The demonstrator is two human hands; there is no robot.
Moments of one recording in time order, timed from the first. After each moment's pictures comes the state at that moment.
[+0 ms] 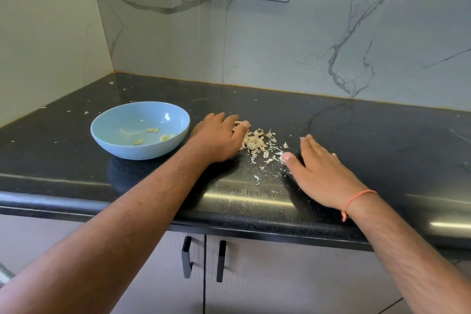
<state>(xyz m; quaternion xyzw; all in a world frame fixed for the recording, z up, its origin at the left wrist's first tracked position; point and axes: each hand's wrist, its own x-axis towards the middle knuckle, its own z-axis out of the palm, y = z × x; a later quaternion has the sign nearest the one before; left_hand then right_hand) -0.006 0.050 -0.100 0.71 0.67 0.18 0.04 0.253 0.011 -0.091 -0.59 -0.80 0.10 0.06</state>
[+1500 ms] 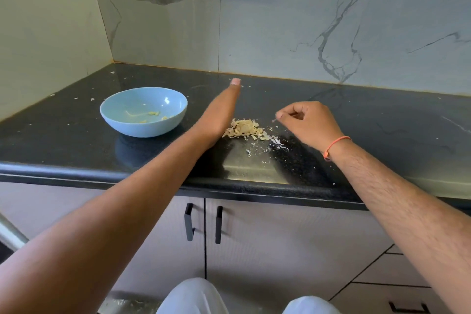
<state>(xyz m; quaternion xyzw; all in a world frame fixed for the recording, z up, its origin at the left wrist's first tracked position) 0.028 -0.008 -0.066 0.57 0.58 0.47 0.36 0.254 0.030 -0.065 -0.51 -0.77 0.16 0.35</state>
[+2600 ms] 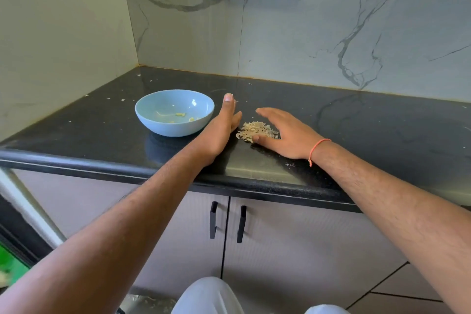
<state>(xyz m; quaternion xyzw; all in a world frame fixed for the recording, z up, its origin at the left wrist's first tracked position) -0.015 -0.051 -0.086 0.57 0.55 0.45 0.42 0.186 0.035 -0.083 -0.38 -0.91 0.06 0.15</state>
